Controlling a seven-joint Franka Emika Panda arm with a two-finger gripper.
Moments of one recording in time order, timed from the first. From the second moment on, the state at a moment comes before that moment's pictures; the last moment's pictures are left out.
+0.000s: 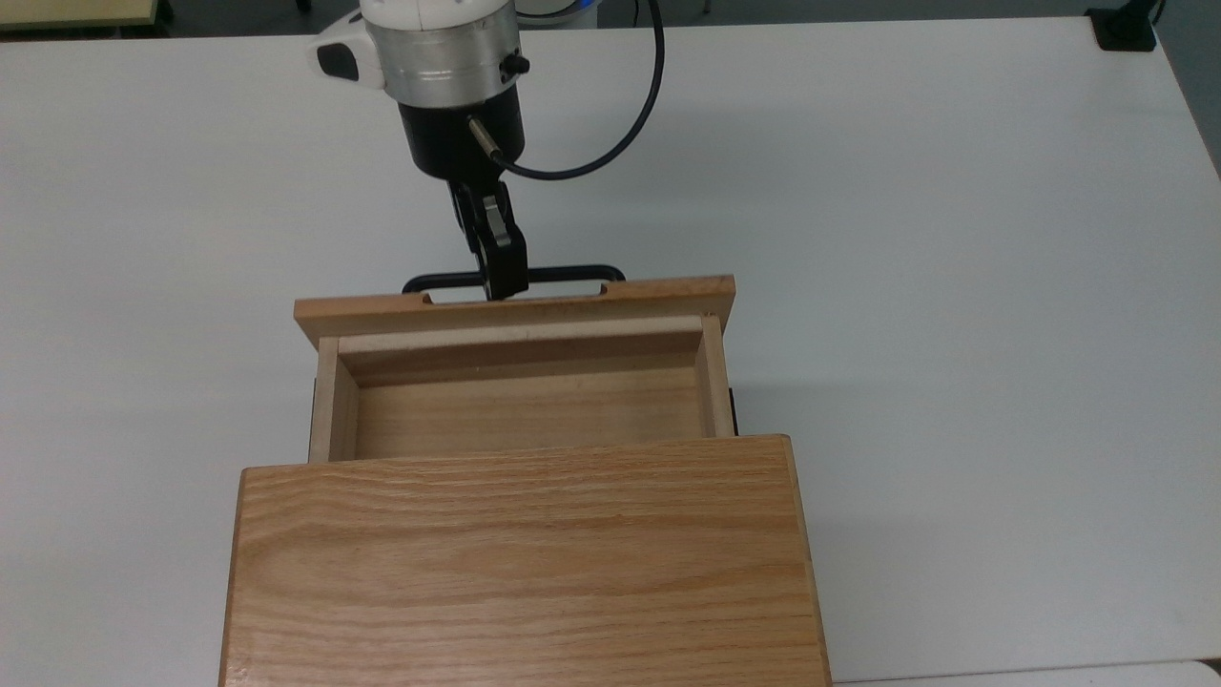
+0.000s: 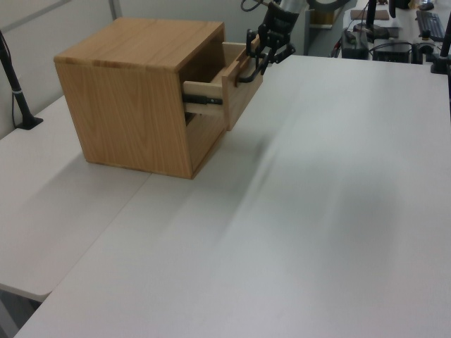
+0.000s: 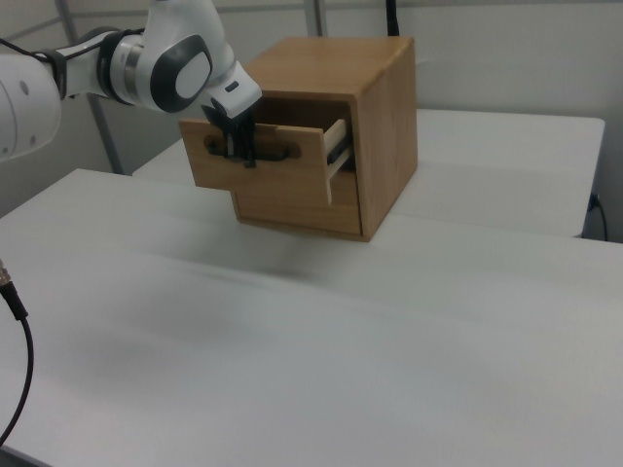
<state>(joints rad) 0.03 0.29 -0.01 -1.47 0.09 2.14 1.15</state>
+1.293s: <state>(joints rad) 0.01 0.21 -0.01 -1.49 0.09 1.81 1.00</state>
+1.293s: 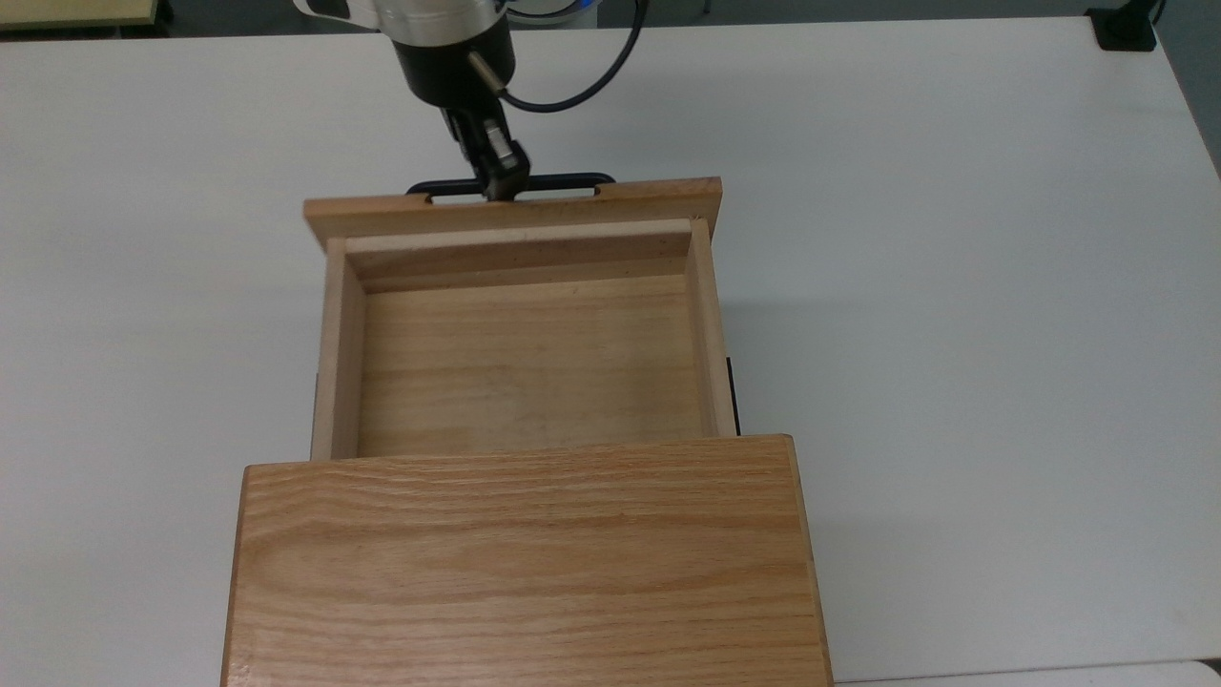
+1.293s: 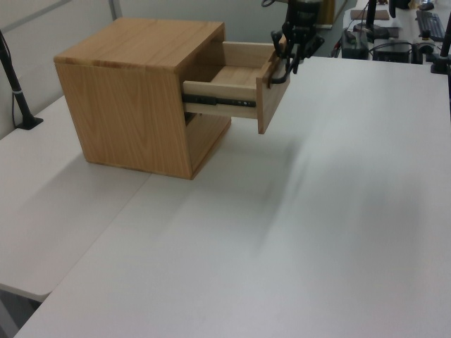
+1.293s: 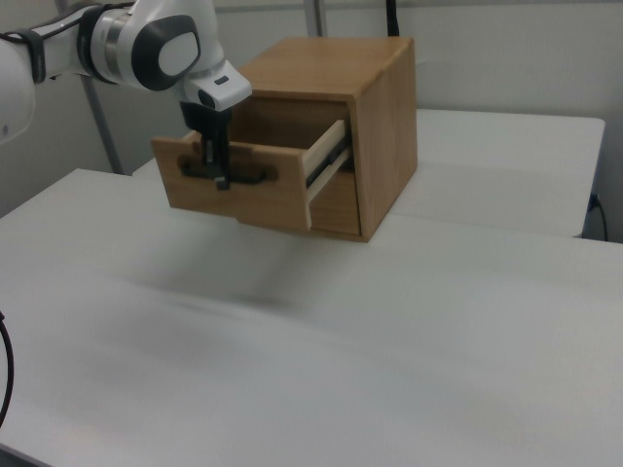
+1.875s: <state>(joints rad) 0.02 0.18 0.00 -1.49 0.07 1.75 0.91</state>
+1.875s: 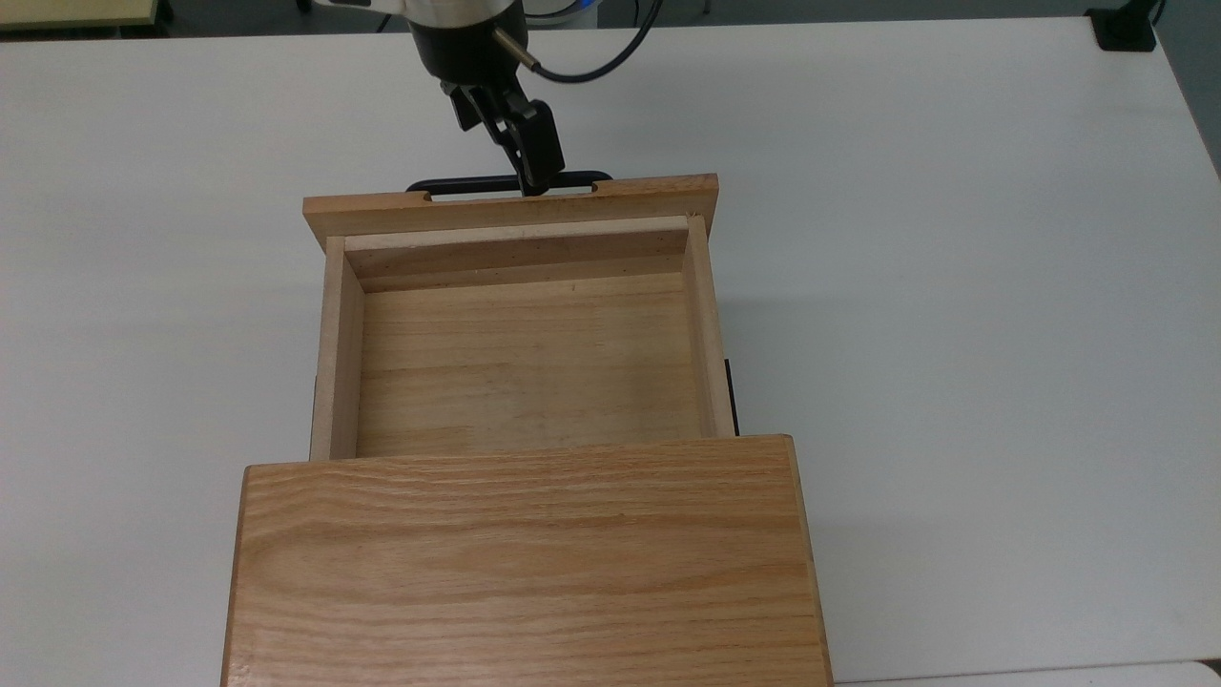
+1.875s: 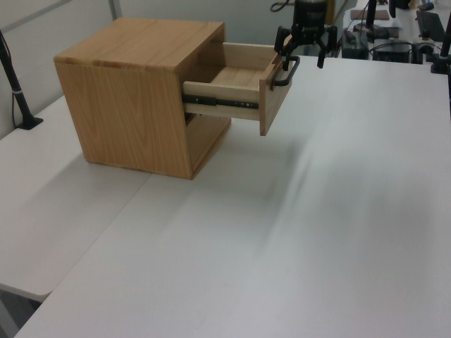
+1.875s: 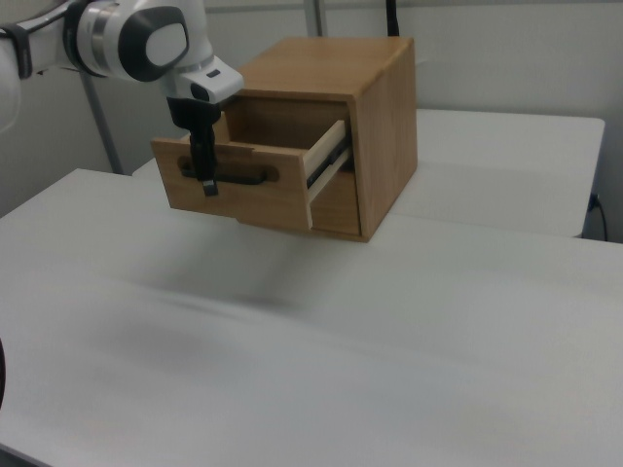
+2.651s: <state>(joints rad) 0.00 -0.03 0.00 -1.57 0.07 1.66 0.50</state>
